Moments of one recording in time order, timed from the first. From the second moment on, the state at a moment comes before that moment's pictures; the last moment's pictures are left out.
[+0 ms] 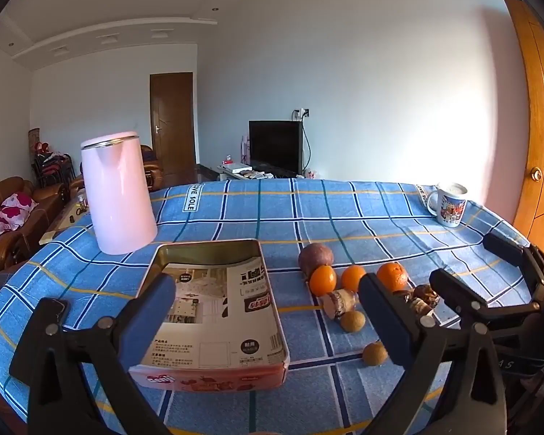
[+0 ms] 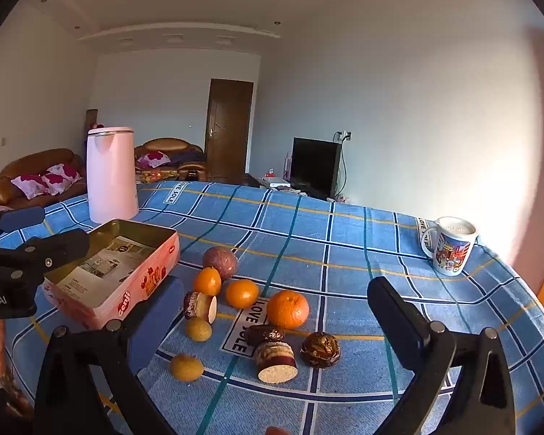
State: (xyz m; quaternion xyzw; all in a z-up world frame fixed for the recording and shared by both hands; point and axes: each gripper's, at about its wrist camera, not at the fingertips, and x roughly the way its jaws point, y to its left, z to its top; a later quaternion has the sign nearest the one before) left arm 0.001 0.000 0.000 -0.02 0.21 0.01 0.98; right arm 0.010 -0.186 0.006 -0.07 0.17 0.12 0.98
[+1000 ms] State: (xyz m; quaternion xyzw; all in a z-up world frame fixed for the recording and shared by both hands) left arm -0.002 -0.011 -0.005 0.00 0.21 0.00 0.98; right arm 0.002 -0.195 -0.001 -0.03 0.18 0.12 0.98
